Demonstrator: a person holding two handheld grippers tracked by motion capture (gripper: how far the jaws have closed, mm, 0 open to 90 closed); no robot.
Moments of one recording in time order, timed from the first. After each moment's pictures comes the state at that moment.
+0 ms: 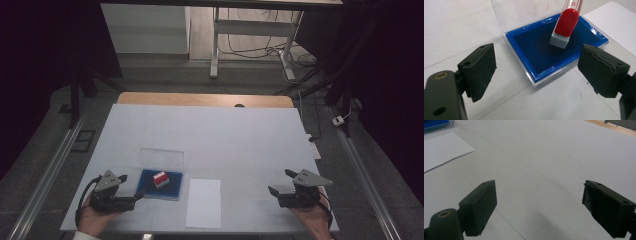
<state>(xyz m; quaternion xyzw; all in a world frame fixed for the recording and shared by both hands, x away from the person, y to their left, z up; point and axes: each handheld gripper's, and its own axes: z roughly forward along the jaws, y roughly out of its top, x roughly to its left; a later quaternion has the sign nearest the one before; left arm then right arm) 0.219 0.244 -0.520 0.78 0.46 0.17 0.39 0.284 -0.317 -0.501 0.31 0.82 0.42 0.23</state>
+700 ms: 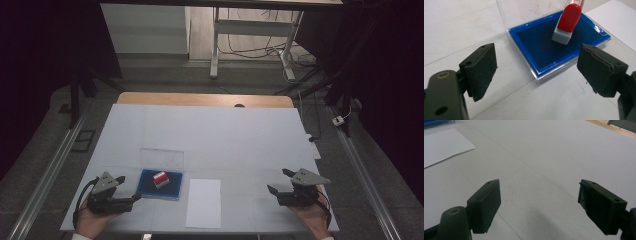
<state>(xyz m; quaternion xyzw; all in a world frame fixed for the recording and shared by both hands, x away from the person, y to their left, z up) 0.214 0.249 -0.522 0.78 0.46 0.17 0.39 0.289 -0.314 -0.501 0.30 0.83 0.42 0.23</state>
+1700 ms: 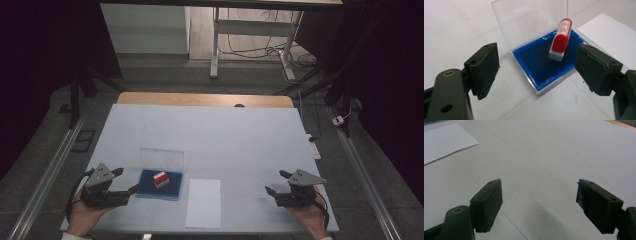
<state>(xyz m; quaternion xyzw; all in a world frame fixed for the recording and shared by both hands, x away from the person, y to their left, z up) 0.218 0.249 -0.480 0.79 0.43 0.19 0.39 0.289 -0.310 -0.506 0.30 0.83 0.41 0.22</state>
